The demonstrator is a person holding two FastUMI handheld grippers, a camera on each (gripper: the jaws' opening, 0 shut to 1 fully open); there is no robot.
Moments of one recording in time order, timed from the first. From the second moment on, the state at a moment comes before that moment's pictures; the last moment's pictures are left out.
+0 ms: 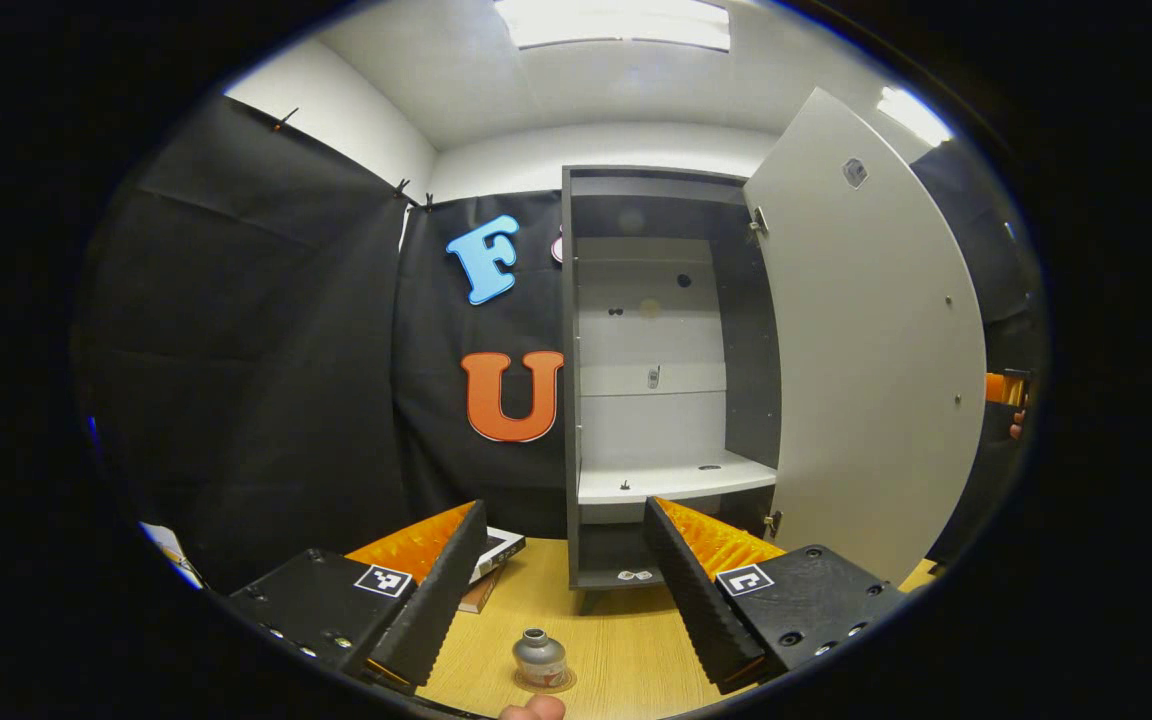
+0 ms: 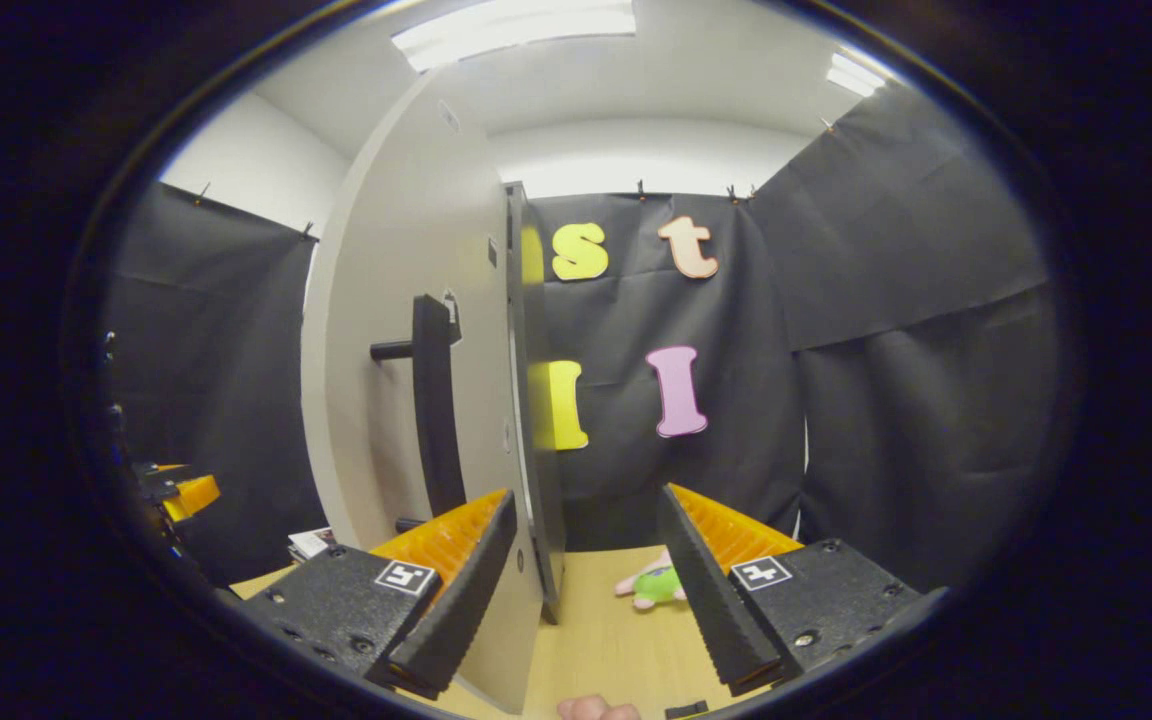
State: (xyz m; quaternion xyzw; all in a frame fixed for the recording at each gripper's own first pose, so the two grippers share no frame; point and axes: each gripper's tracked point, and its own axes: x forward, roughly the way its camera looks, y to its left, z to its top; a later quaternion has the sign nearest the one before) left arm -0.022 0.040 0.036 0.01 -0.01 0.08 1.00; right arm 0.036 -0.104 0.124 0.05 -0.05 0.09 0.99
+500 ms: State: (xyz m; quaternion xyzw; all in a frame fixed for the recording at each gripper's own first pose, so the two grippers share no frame) left arm -0.027 0.057 0.026 0.01 0.00 0.08 1.00; right arm 0.028 0.034 0.127 0.03 -0.06 0.22 0.97
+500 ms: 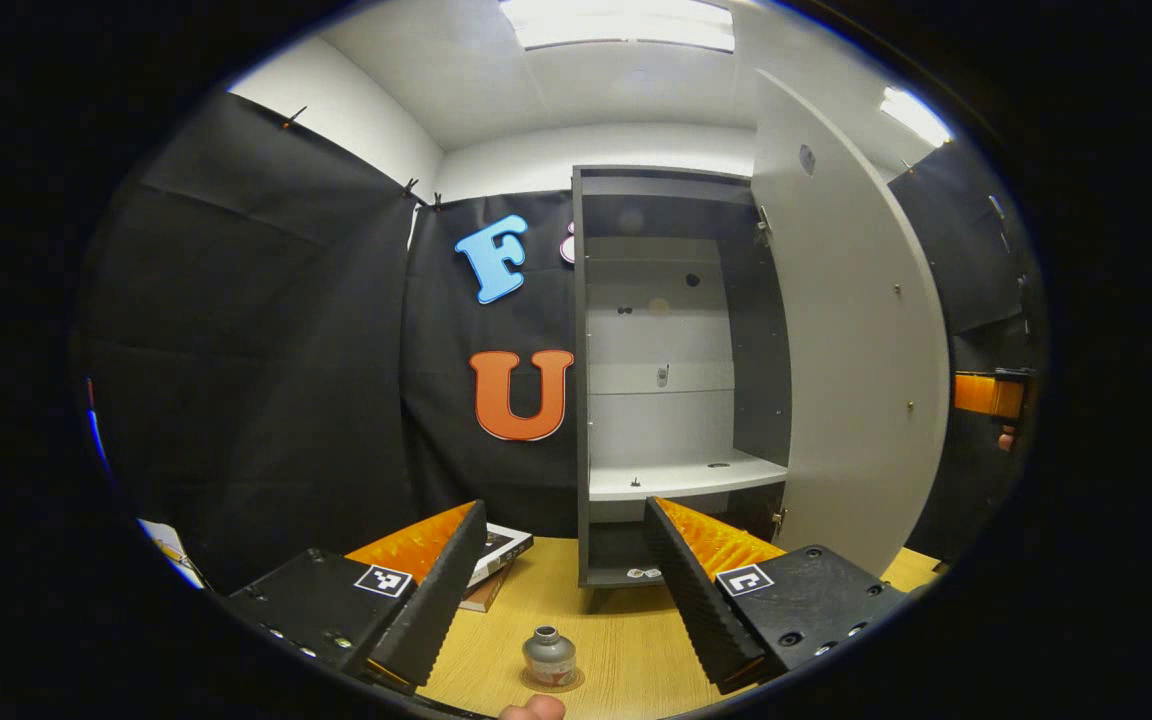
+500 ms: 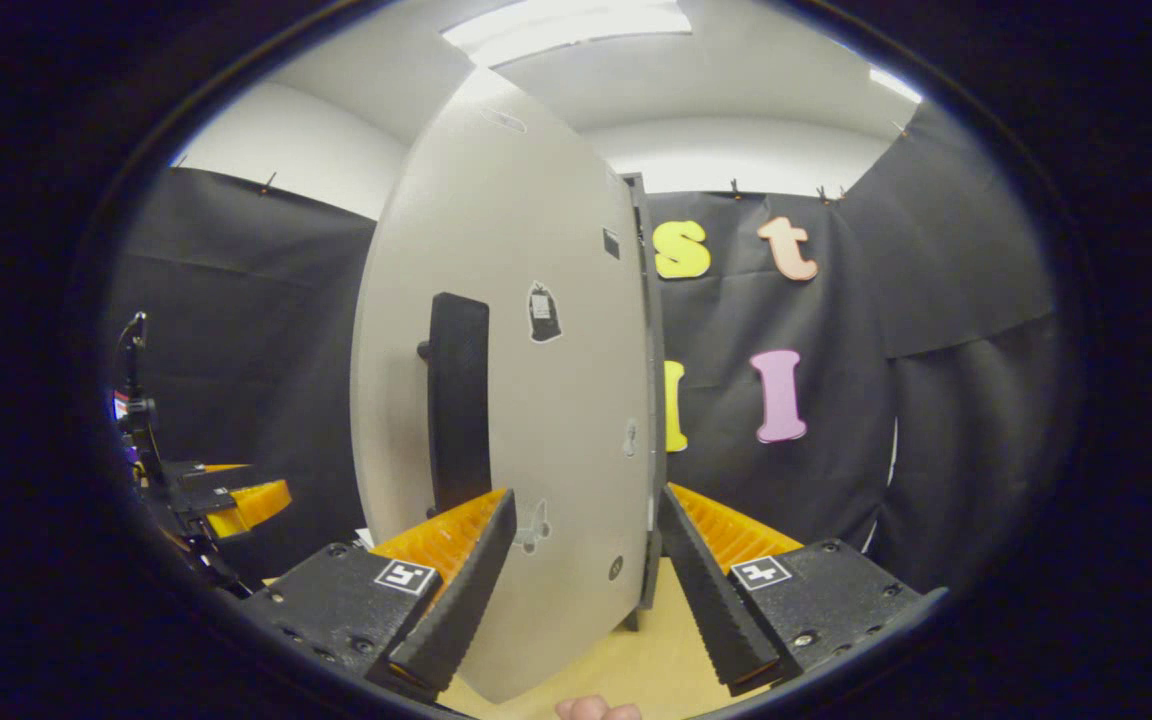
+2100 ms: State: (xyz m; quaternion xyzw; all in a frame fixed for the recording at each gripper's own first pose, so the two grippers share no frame) left arm -0.038 0.106 0.001 -0.01 0.01 0.13 0.99; right arm 0.118 0.146 0.145 0.03 -0.09 0.23 0.97
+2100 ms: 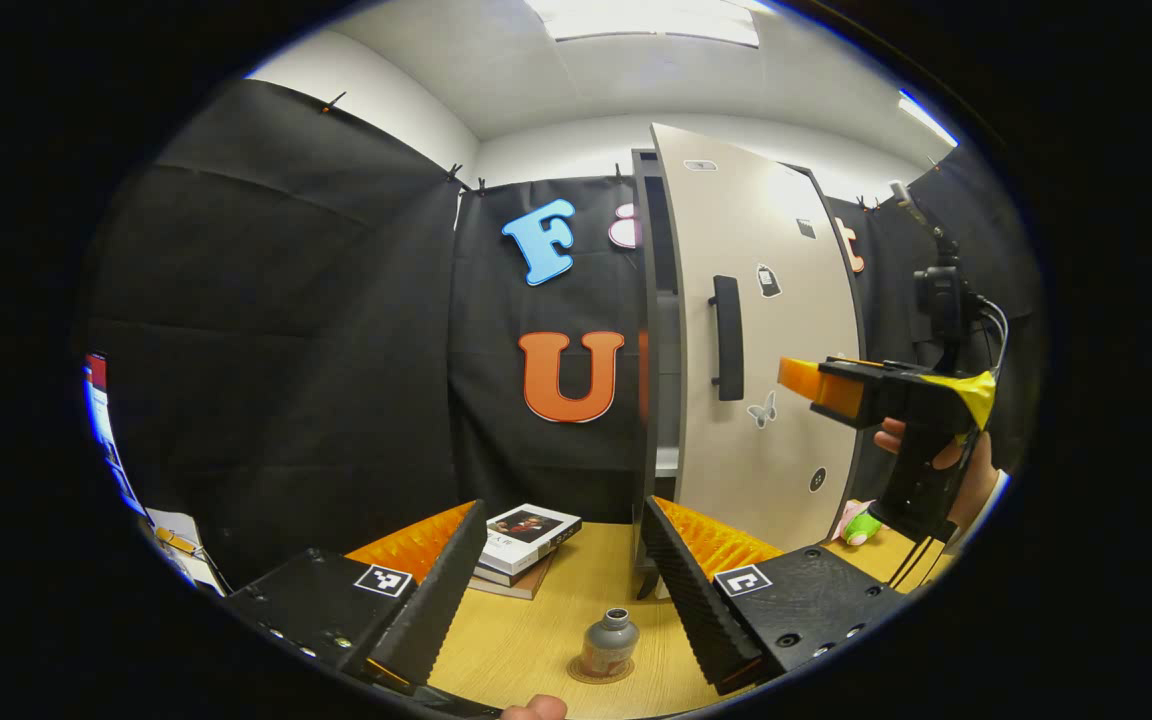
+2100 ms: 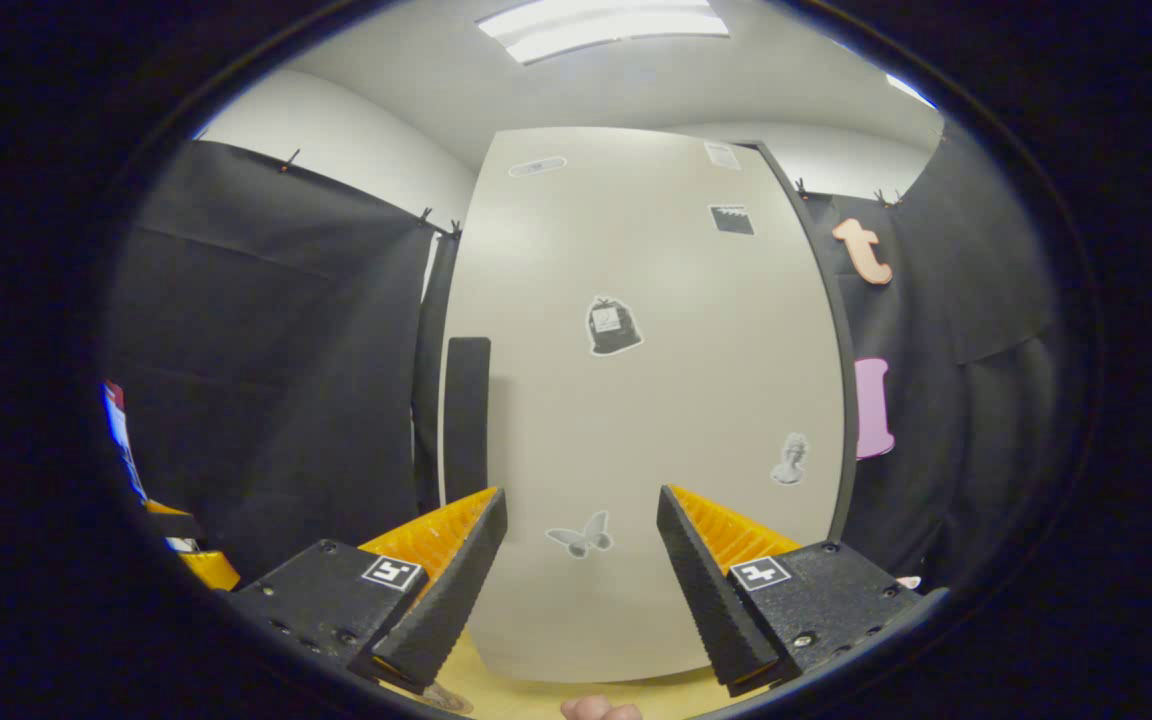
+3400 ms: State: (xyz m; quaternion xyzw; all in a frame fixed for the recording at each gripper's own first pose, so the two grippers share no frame) left arm -0.045 0.016 -0.004 -0.02 -0.01 0.04 1.00; right arm -0.030 -0.115 0.029 0.00 0.00 -0.03 1.00
